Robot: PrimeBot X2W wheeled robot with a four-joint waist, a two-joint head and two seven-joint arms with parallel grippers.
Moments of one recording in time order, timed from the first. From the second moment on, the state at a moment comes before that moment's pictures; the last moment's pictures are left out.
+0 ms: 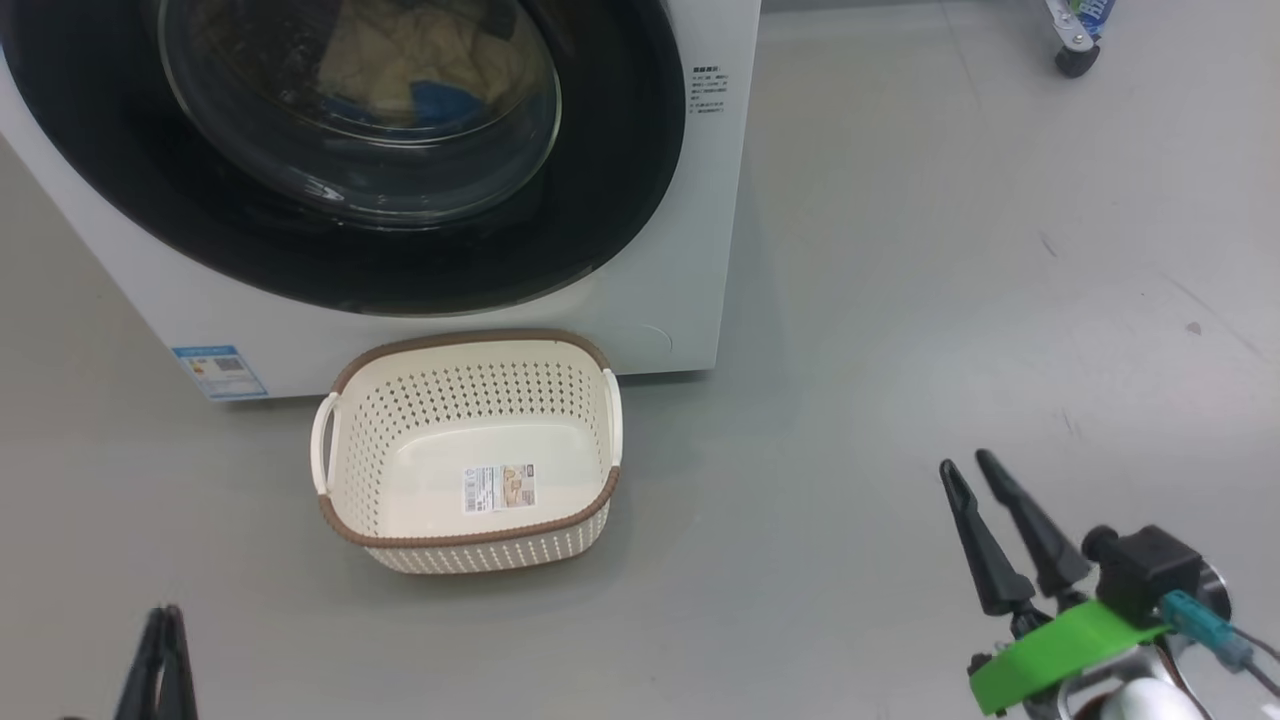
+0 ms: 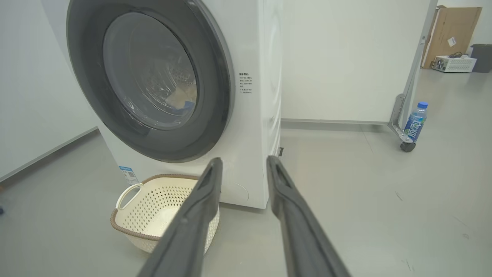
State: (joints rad) left arm 0.17 0.17 0.12 0.11 -0.26 -0.12 -0.25; right arm 0.02 -0.05 0.04 0.12 0.10 0.13 -0.26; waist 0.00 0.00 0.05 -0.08
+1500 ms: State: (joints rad) left arm 0.12 0.11 0.10 0.20 -0.71 -0.12 -0.13; right arm 0.05 -0.05 0.03 0.21 0.63 0.13 -0.17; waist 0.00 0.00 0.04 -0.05
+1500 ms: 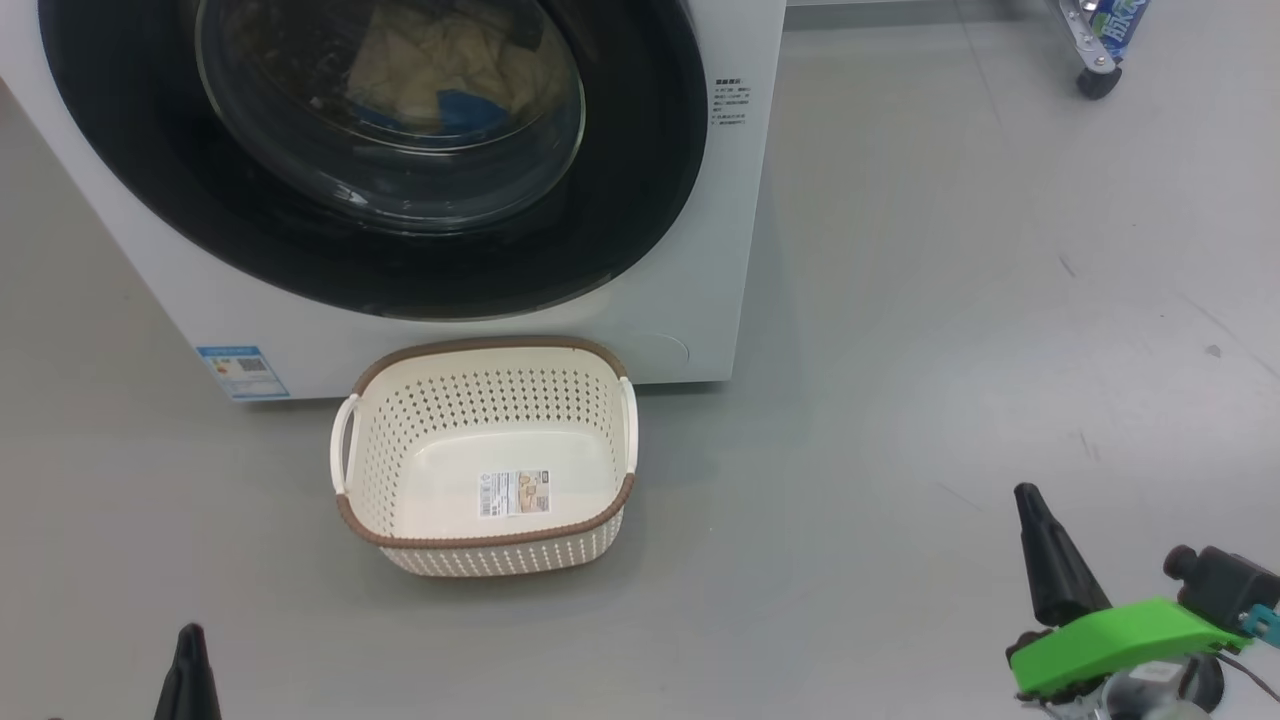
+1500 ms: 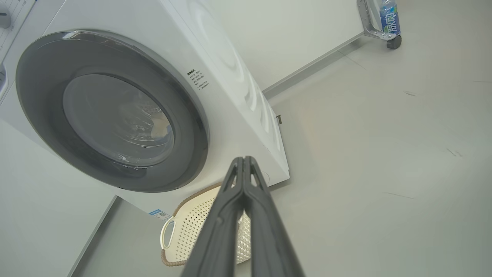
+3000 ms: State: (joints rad) left arm 0.03 0.07 0.09 0.24 -1.19 -0.12 0.00; right arm -0.01 -0.06 -0.03 0.25 1.18 0.13 -0.04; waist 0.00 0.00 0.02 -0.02
